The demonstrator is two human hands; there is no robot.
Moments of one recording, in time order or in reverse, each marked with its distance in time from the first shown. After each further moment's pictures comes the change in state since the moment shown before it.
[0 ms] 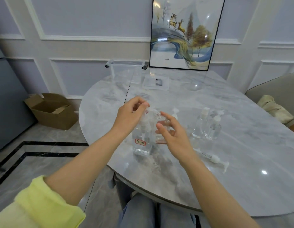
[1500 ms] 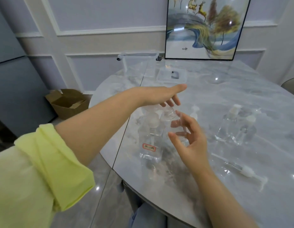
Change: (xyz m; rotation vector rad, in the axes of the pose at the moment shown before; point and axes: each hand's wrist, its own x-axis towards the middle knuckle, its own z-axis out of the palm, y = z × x) left_hand 0.084 0.035 0.018 0.465 -0.696 -0.266; right_hand 0.025 0.056 0.005 0.015 0.106 -0.448
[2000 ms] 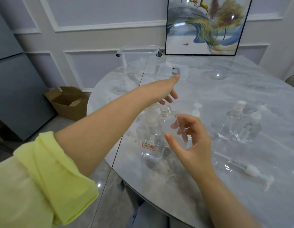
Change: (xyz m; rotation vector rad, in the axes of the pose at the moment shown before) left_hand 0.019 -0.006 0.008 -0.169 0.189 -0.063; right_hand -0.007 -0.011 0.002 -0.119 0.020 -0.053
